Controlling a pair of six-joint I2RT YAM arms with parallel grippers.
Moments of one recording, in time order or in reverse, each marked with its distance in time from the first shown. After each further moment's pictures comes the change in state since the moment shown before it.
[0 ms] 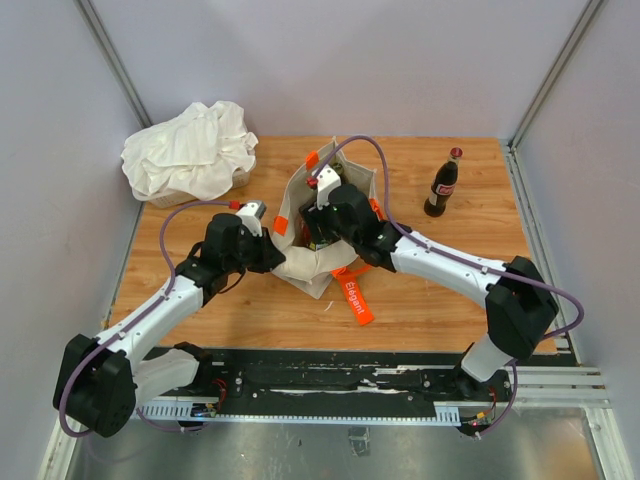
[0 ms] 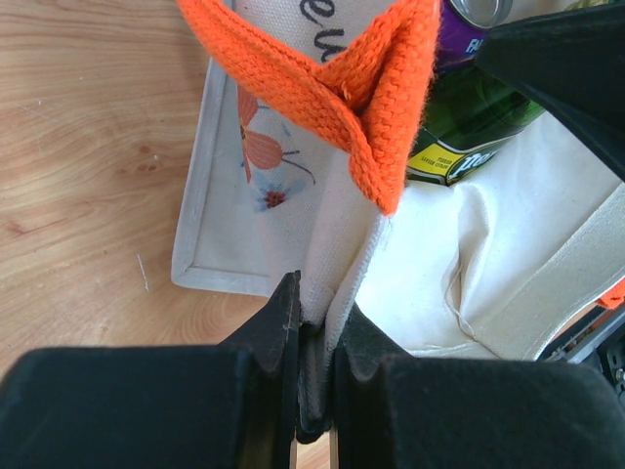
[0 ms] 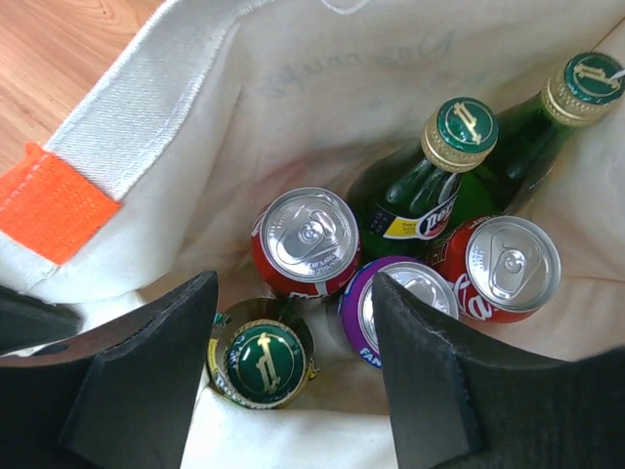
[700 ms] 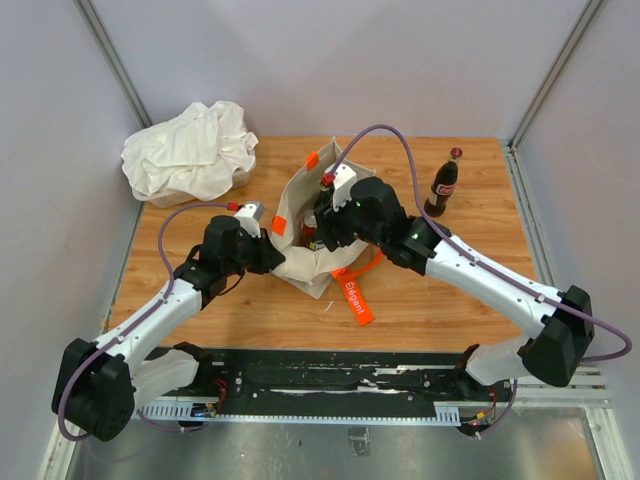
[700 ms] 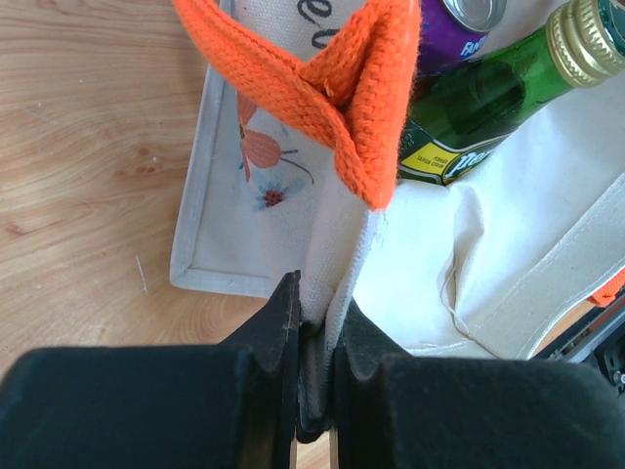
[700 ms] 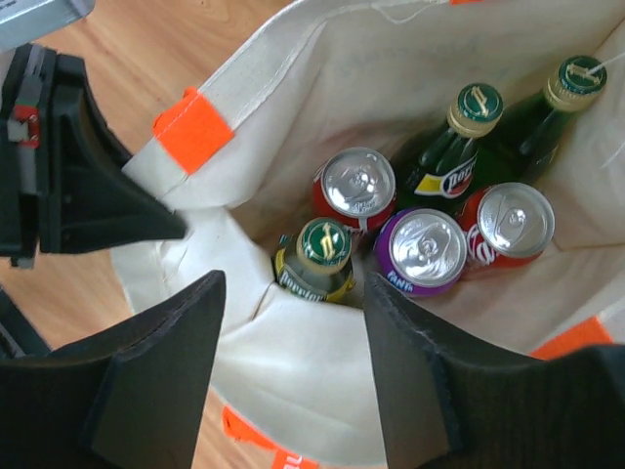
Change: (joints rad) left arm 0.002 -0.021 -0.023 0.025 0.002 -0.008; right arm 0.016 -0.201 0.066 -0.298 -0.136 0.029
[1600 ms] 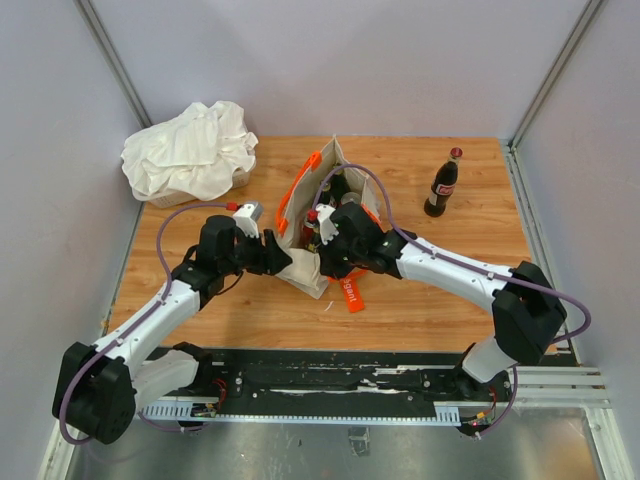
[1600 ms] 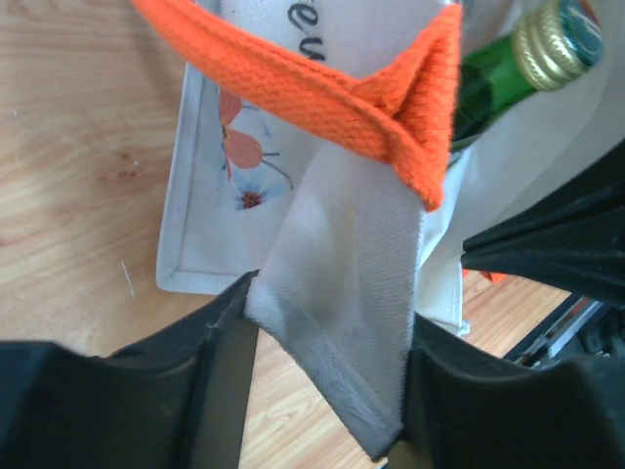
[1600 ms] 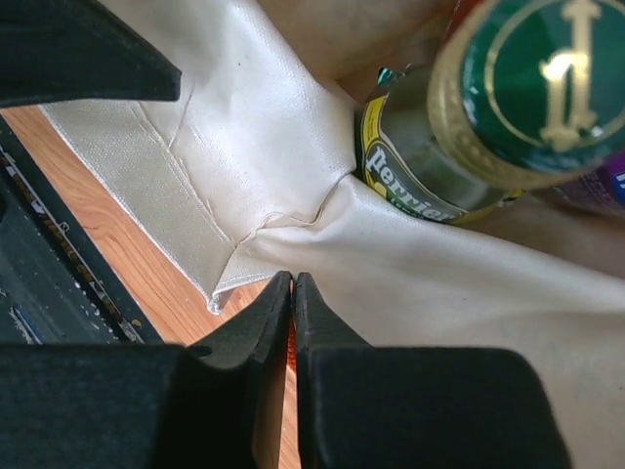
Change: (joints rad) left arm 0.029 -0.023 -0.009 0.008 0.101 0.007; right arm -0.005 0.155 -0.143 -0.042 -0.261 0.059
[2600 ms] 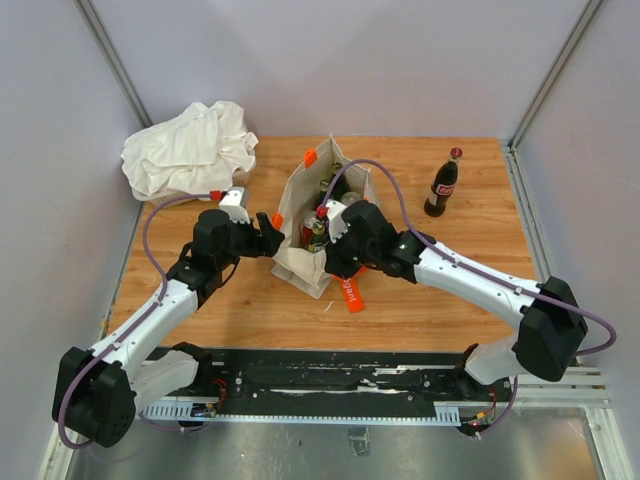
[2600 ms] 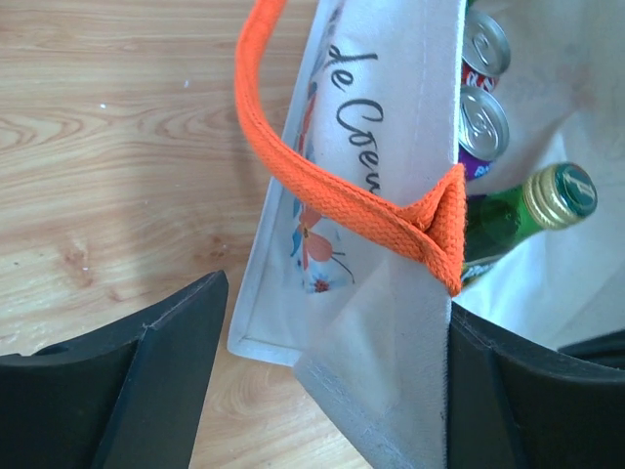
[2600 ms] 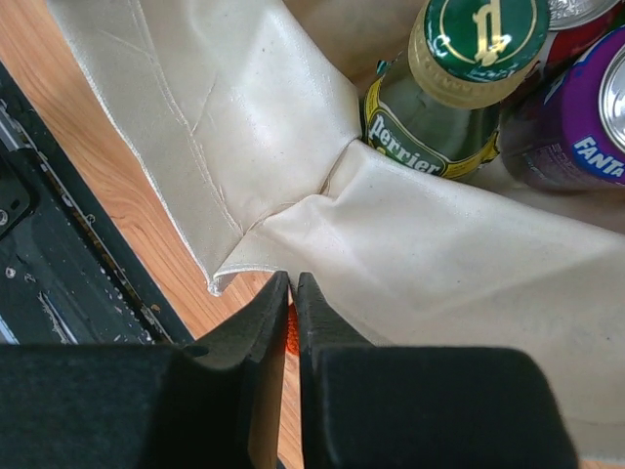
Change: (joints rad) left arm 0.013 -0.015 0.028 0.107 -0.238 0.015; right arm 0.000 -0.124 -0.016 -0.045 0.010 0.003
